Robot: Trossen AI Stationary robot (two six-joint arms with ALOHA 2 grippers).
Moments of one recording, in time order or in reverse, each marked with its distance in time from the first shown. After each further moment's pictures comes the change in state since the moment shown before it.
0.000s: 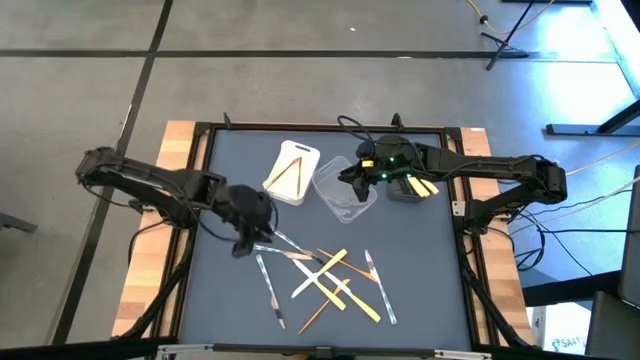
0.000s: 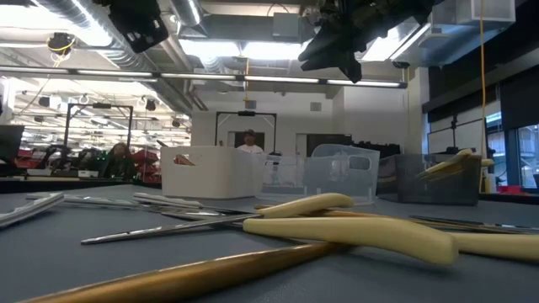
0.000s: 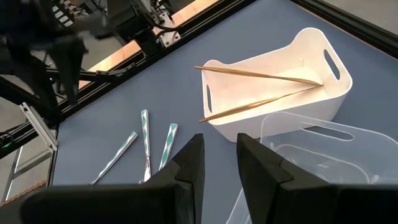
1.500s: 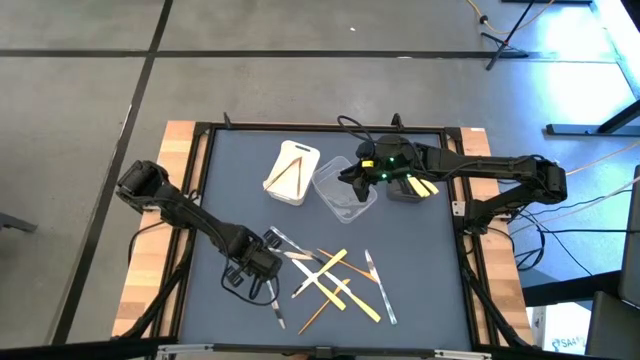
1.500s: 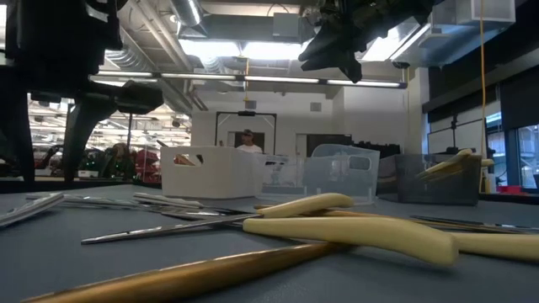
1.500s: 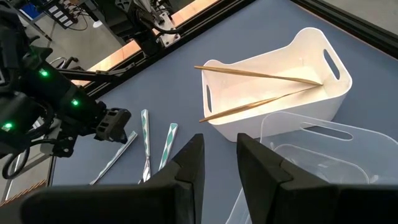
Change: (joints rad) left arm -0.276 0.503 0.000 -0.113 -0.193 0.581; right arm 0.000 0.000 0.000 -0.001 0.000 0.000
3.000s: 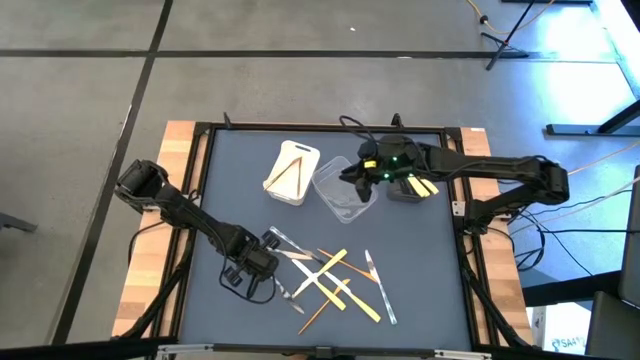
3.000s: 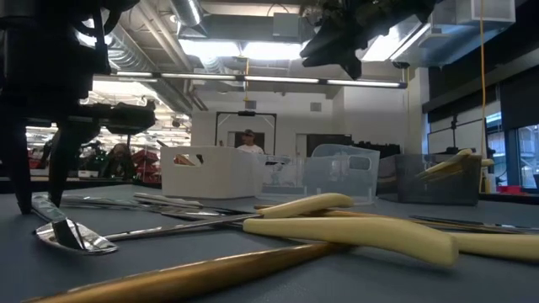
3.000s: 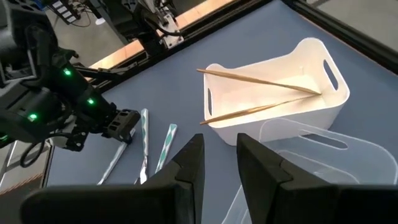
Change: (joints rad) left arm -0.001 -0.004 -0.120 0.165 0.007 -0.003; right arm 0.000 -0.019 0.000 -0.001 -0.003 -0.052
